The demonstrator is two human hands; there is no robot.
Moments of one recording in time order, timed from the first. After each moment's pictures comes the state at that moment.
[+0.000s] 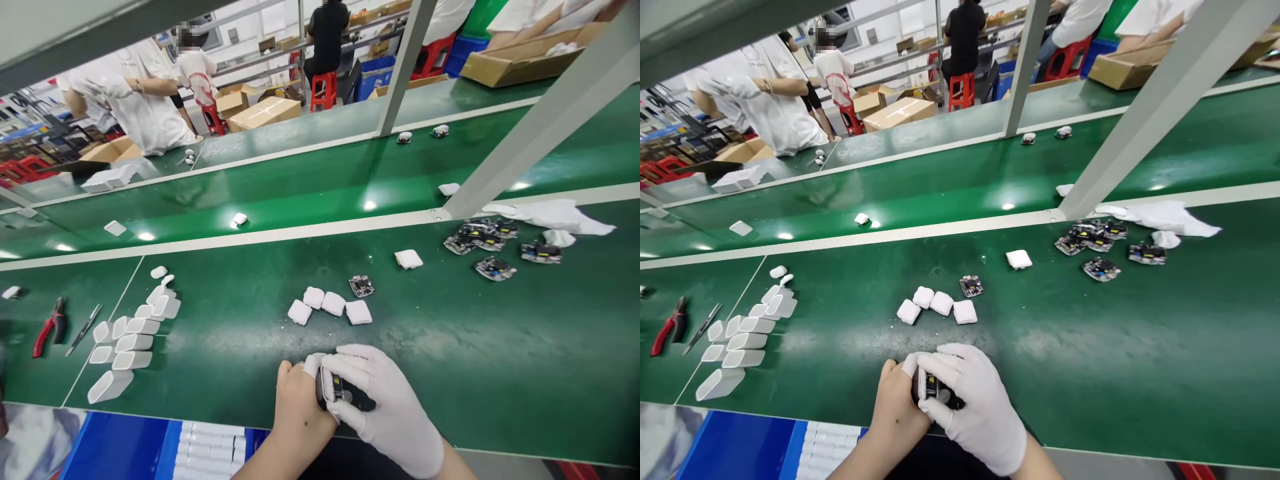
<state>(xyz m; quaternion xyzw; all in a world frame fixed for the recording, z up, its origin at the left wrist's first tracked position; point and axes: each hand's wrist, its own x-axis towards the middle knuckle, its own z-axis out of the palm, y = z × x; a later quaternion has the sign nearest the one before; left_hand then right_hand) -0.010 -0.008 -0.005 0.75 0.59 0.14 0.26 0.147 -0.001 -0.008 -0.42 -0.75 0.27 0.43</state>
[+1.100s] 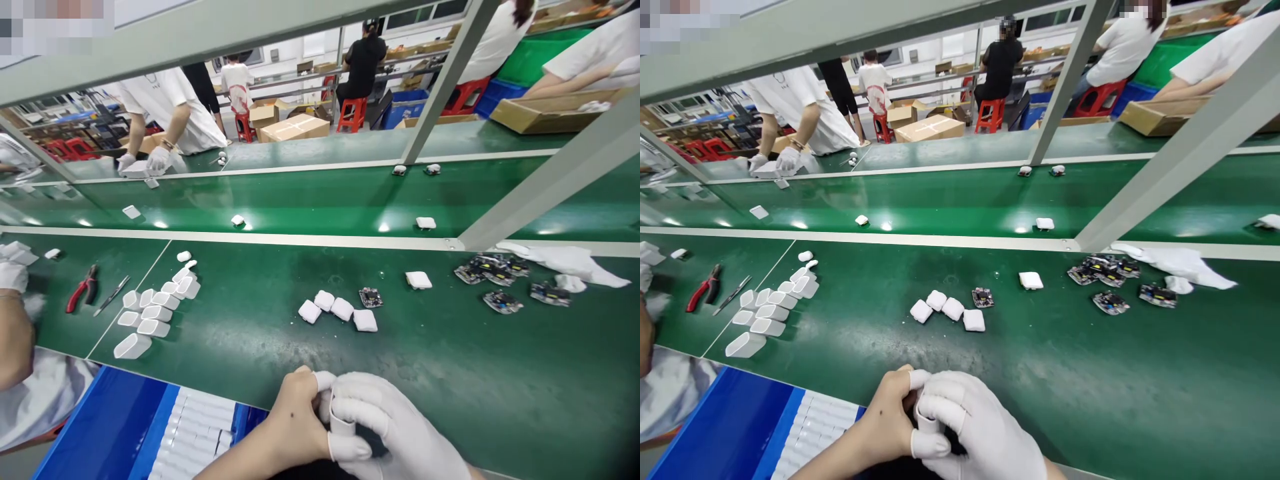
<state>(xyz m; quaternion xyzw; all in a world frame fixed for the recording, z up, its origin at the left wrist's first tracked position) -0.020 -0.013 0.039 0.67 0.54 0.24 0.45 0.160 -0.013 0.035 -0.27 -0.84 0.31 0.37</state>
